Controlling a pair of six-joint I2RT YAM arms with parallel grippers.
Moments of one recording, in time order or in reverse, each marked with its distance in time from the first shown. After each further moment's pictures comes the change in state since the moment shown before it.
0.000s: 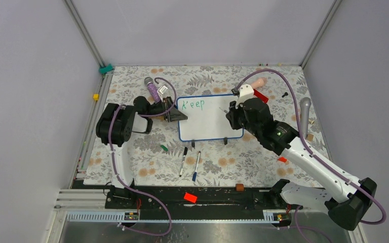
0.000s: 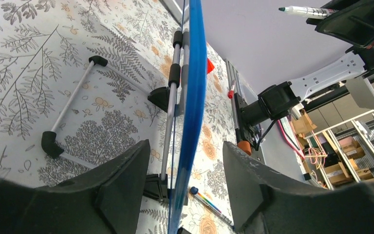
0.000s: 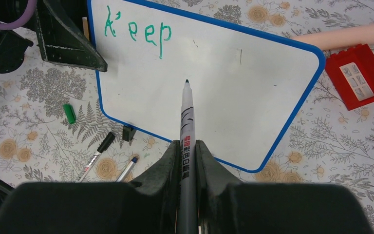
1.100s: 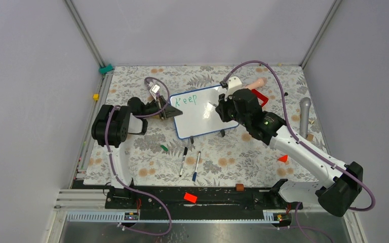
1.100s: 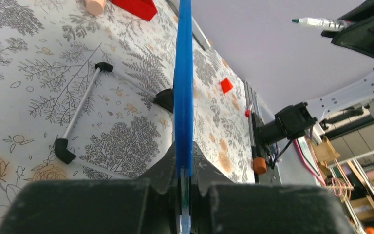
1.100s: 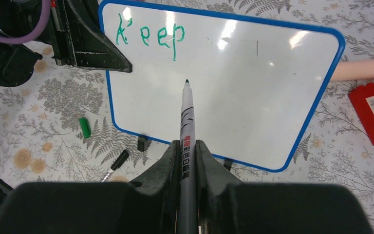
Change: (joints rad) left arm 0.065 -0.063 -0.088 -0.003 -0.095 0.058; right arm 0.000 0.162 0.103 0.081 -0.069 -0.016
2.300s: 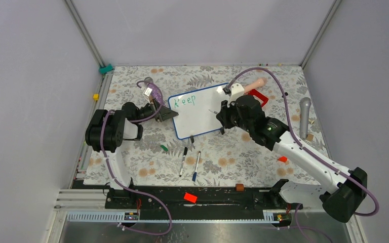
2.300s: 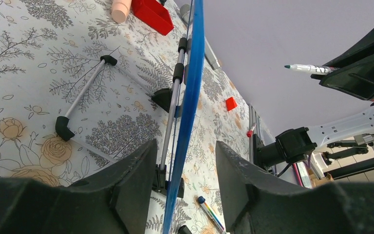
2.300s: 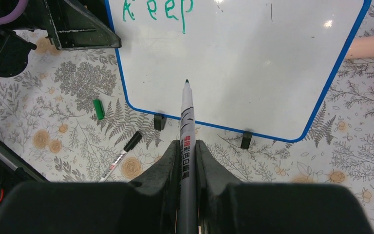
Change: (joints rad) left arm 0.050 -0.077 -0.112 -0.005 -0.086 -0.034; right arm 0.000 -0.094 -0.112 -0.002 -0.056 0.058
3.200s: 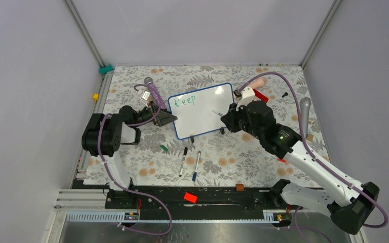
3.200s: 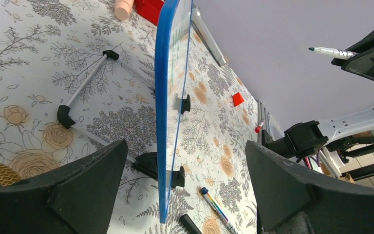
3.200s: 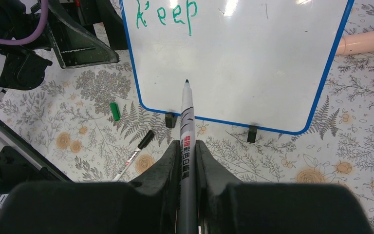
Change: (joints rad) left arm 0.018 -0.074 -0.087 -0.006 -0.004 0.077; right arm 0.000 -0.120 -0.042 -0.011 -0.003 0.053
